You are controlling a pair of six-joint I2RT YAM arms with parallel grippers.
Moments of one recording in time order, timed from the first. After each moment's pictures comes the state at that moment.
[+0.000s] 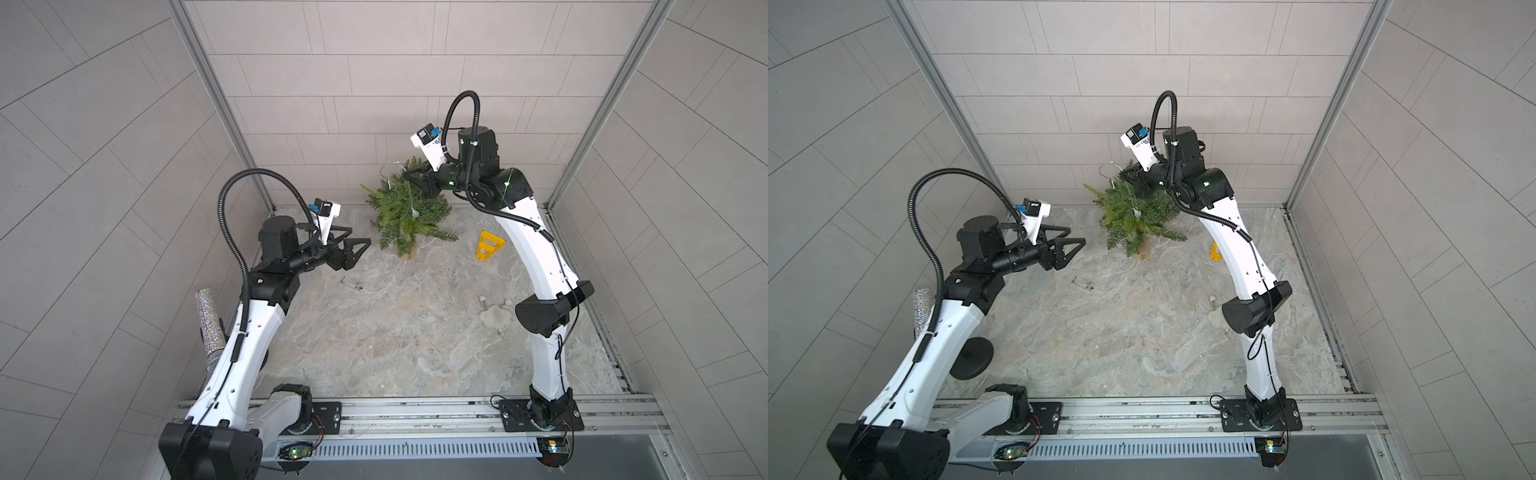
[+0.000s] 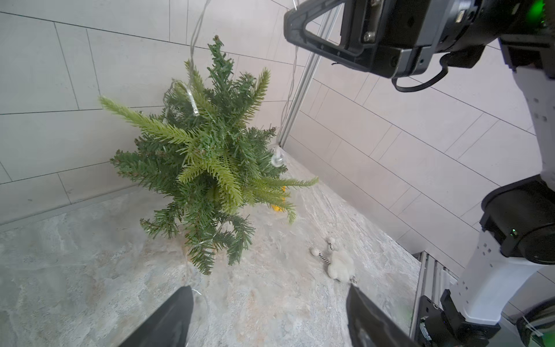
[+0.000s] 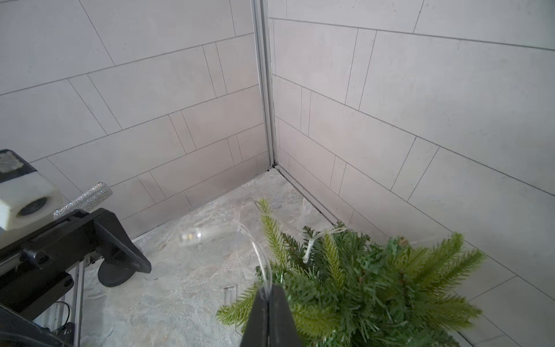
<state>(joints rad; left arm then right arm) -0.09 1.09 1.08 -0.26 0.78 -0.10 0.46 2.07 2.61 -0.85 -0.49 -0.07</state>
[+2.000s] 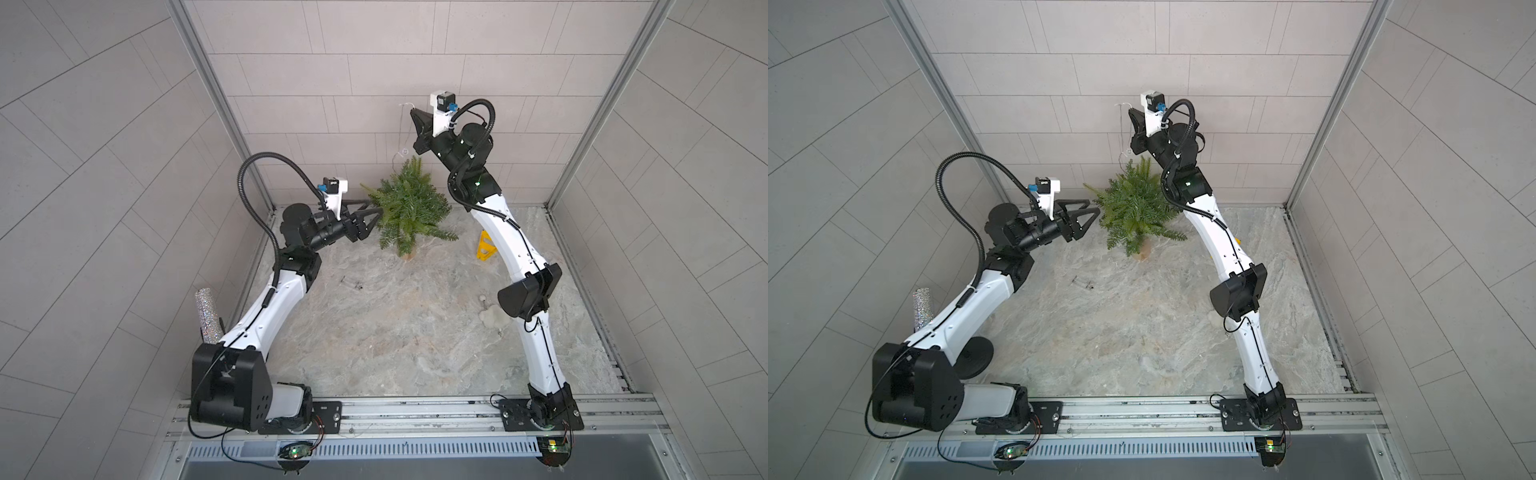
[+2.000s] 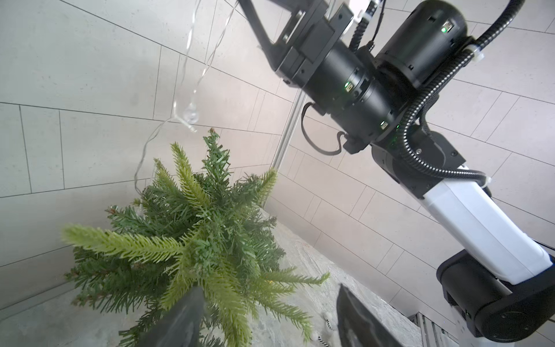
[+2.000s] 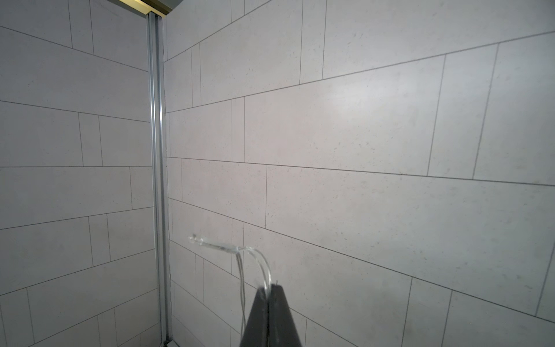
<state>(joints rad) -0.15 1.35 1.05 0.40 0.79 -0.39 0.41 2.29 2.67 0.02 -0.16 0.01</state>
